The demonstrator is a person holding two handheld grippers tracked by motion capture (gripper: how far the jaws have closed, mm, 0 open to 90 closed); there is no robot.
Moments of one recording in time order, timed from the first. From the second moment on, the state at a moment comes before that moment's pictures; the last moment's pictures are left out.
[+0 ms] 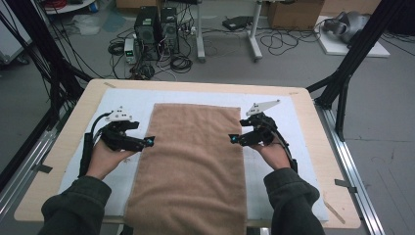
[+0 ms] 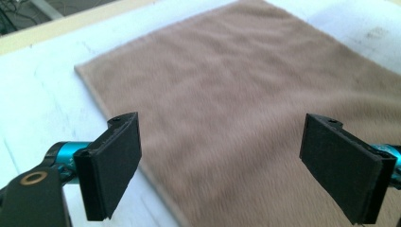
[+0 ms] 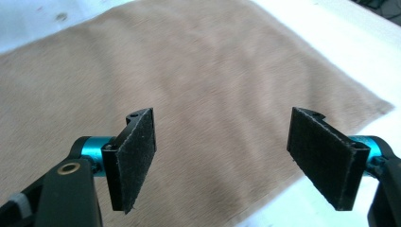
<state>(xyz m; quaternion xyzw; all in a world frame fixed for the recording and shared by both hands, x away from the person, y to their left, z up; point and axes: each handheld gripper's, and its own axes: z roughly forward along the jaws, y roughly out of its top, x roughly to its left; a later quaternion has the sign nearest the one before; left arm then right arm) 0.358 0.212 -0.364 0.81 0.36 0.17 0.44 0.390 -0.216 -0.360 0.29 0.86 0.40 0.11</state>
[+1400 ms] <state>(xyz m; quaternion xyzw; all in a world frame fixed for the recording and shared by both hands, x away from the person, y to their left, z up) 0.418 0.222 -0.419 0.80 0.42 0.13 0.41 0.436 -0.223 -0.413 0.37 0.85 0.36 0.10</state>
